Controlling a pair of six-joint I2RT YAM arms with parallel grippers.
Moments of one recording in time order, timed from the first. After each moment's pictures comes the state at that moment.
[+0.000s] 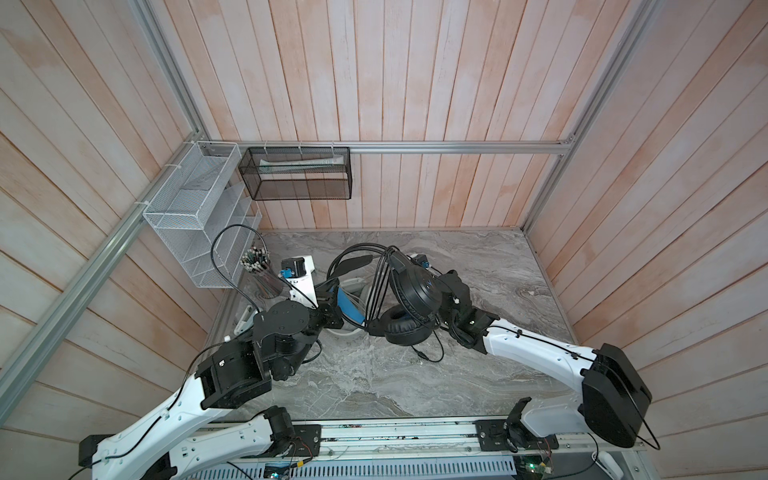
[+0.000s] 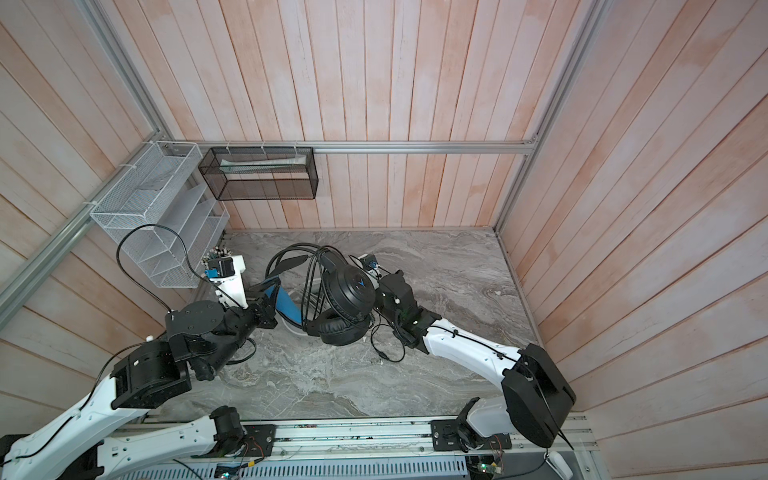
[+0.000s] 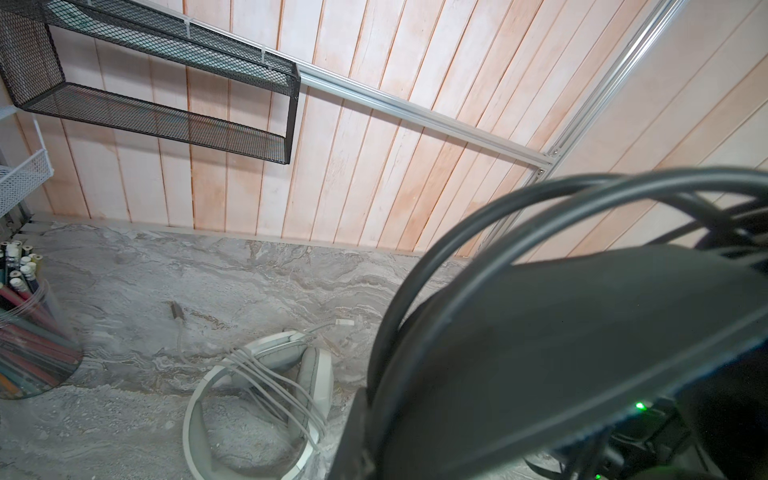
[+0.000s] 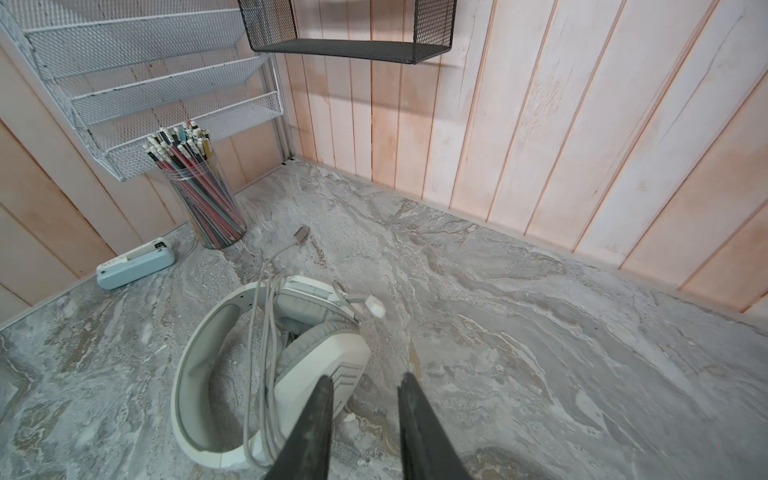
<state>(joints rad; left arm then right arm) -1.04 0.83 1.20 -0.59 -0.66 -0.51 0.80 1.38 0.83 0.31 0.08 0.10</state>
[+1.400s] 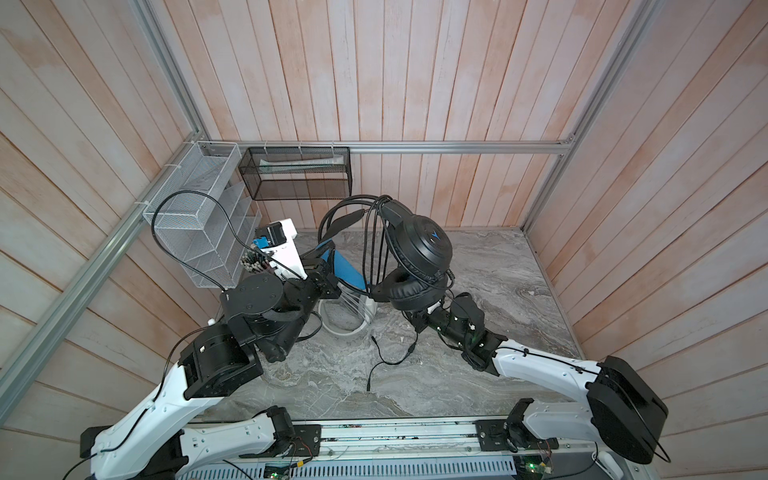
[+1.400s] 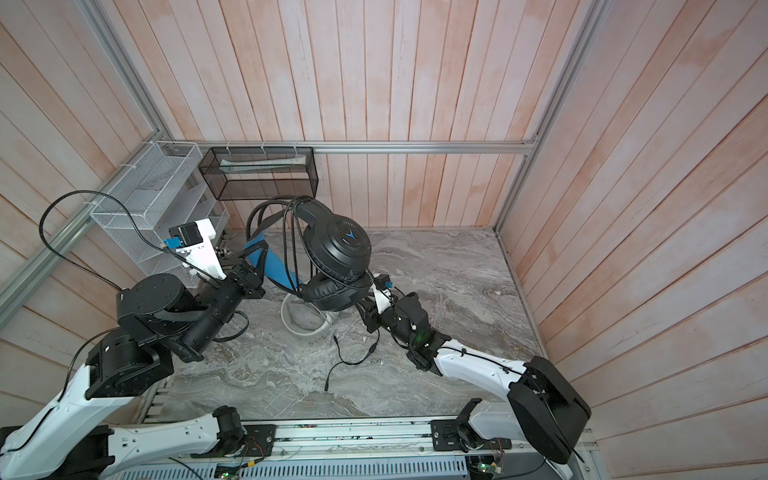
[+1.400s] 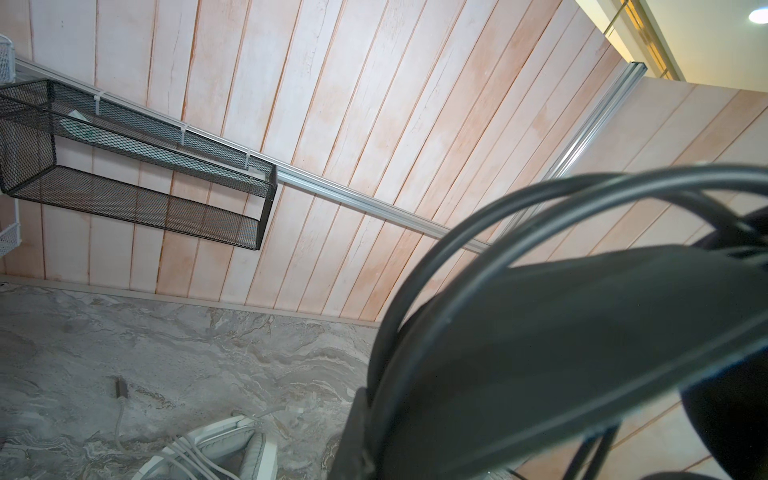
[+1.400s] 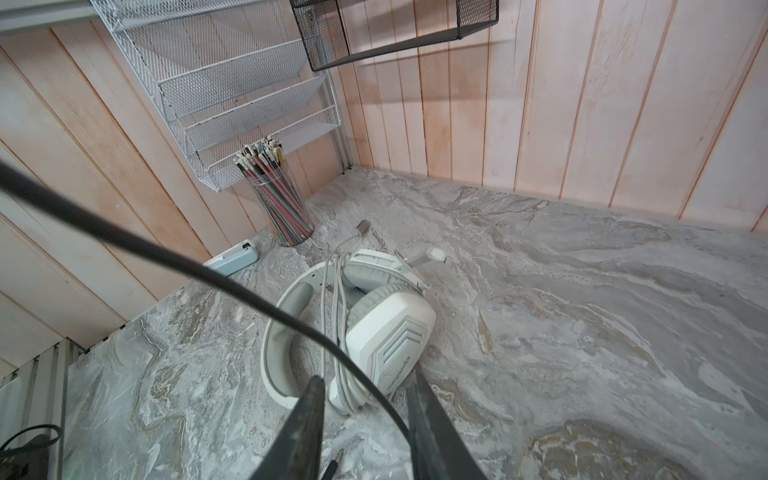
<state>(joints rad) -1.04 0.95 1.48 -0.52 -0.69 -0.46 0.79 1.27 0.56 0.55 -0.07 0.24</state>
